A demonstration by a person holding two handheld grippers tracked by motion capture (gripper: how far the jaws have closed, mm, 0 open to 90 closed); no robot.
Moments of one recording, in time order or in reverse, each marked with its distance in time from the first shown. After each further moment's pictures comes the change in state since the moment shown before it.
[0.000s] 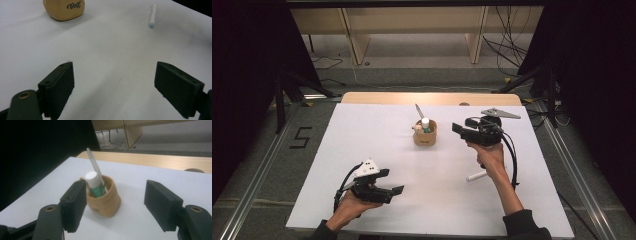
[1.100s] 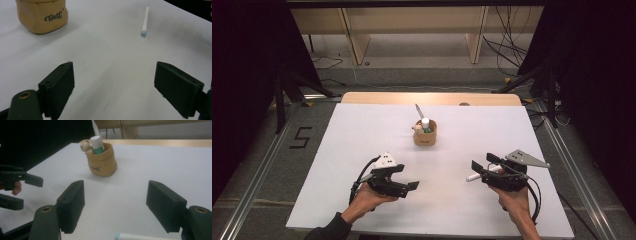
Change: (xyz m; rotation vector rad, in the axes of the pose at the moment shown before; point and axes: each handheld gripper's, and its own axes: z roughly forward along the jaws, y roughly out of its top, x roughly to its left) left arm -0.019 0.030 0.034 0.040 -0.028 0.029; right arm 0.008 -0.085 -0.087 -0.035 -0.033 -0.039
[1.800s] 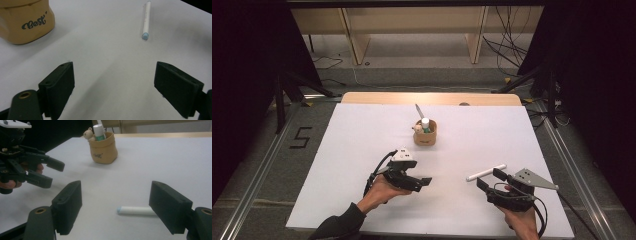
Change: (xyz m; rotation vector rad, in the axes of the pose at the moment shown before) left arm -0.001 0.019 0.037 0.063 -0.014 0.027; right arm 0.007 -0.033 -0.027 -0.001 -0.013 -0.020
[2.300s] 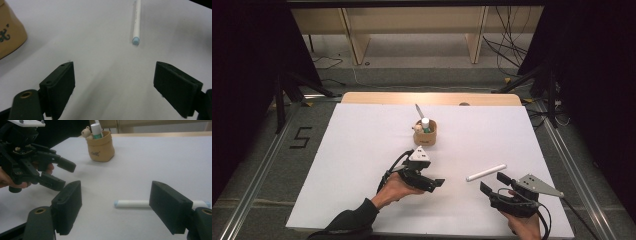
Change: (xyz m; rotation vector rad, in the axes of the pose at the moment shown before) left arm -0.020 0.019 0.034 0.026 -0.053 0.060; right arm 0.000 -0.008 -0.012 -0.008 -0.024 0.000
